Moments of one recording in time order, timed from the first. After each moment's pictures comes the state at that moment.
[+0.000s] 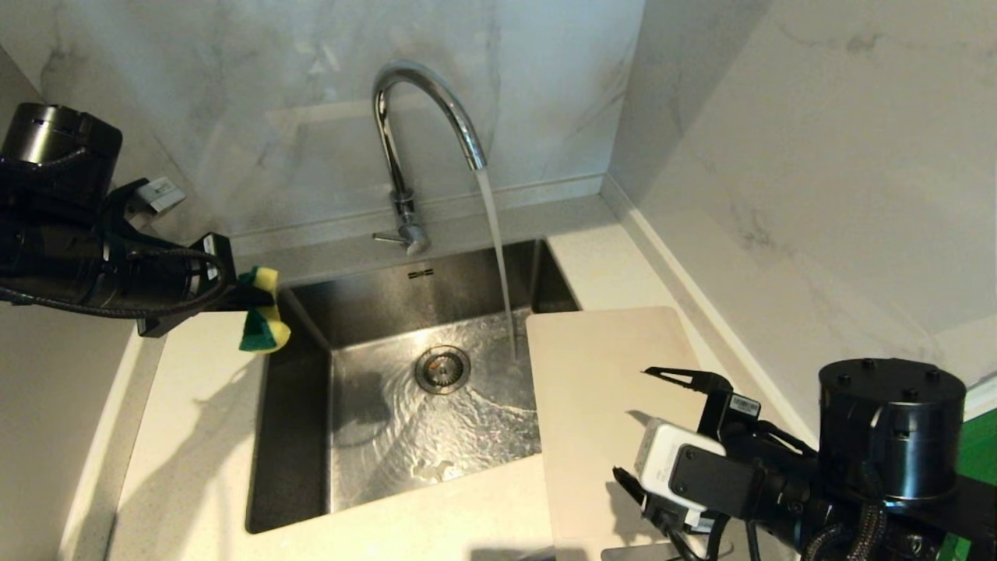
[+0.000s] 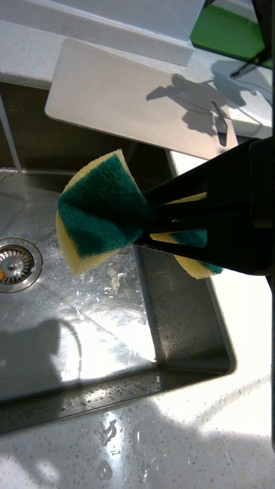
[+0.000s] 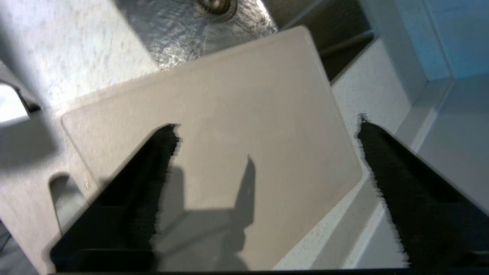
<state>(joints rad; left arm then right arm) -0.21 1.62 -1.41 0.43 -0.19 -0.54 0.48 1.43 -0.42 -0.69 0.08 -0.97</state>
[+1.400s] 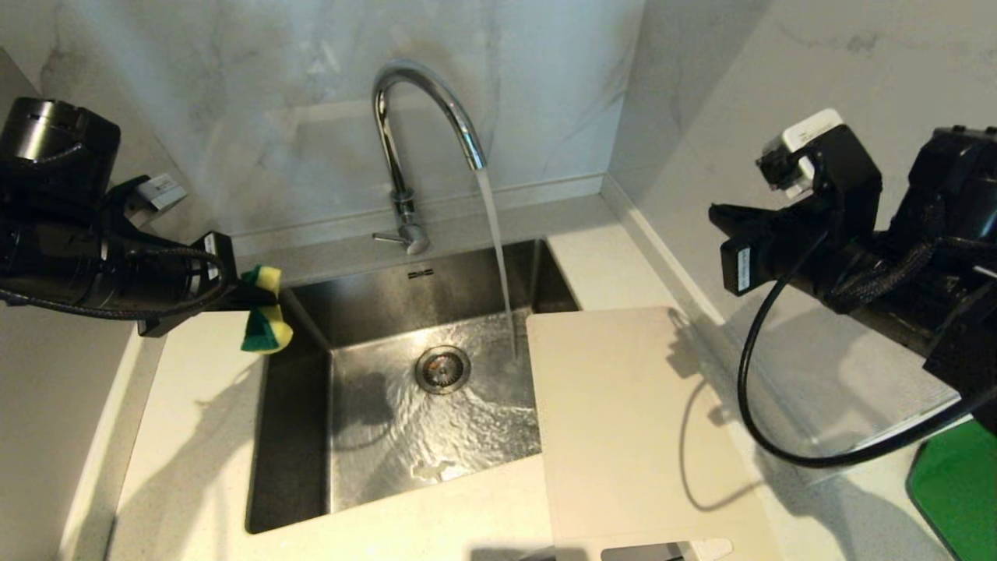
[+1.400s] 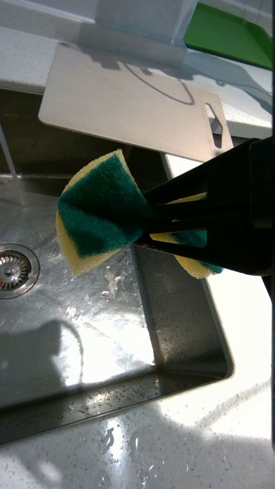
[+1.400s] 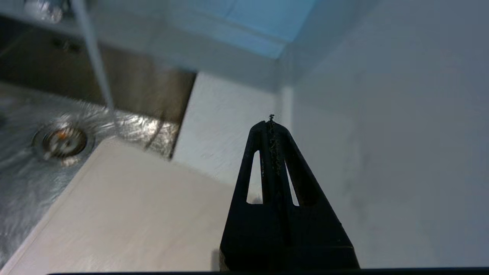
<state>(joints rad) -0.23 1.61 -1.41 0.44 -0.18 -0.54 0.15 1.54 -0.95 -0.66 0.13 -0.40</state>
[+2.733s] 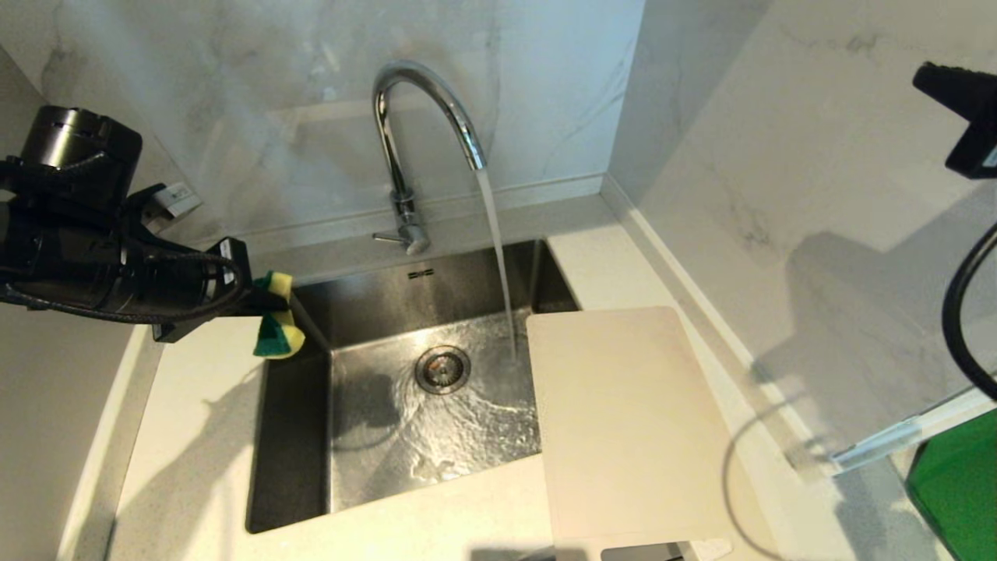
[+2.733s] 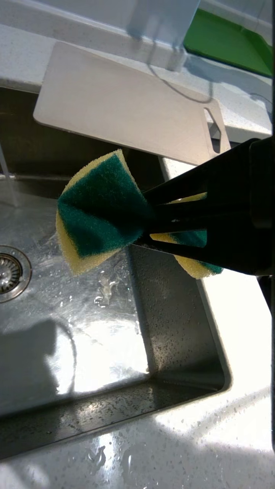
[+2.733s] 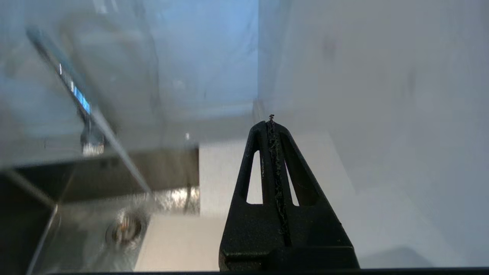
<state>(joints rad) -0.26 1.63 -1.41 0.43 -0.17 -0.57 0.01 1.17 -1.02 -0.40 0.14 0.01</state>
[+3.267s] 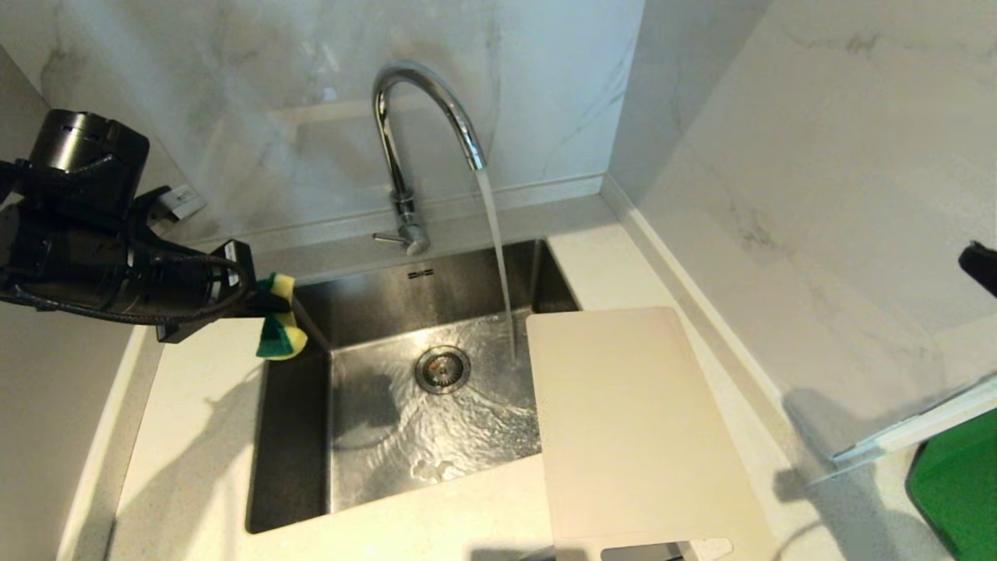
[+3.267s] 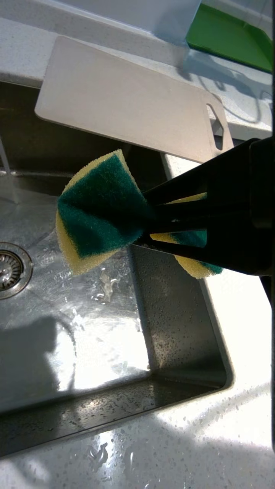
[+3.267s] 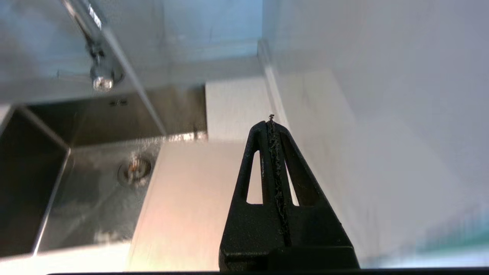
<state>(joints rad) -0.26 1.63 -1.41 0.43 -0.16 -0.57 0.00 0.83 -0.59 -0.40 0.14 0.00</state>
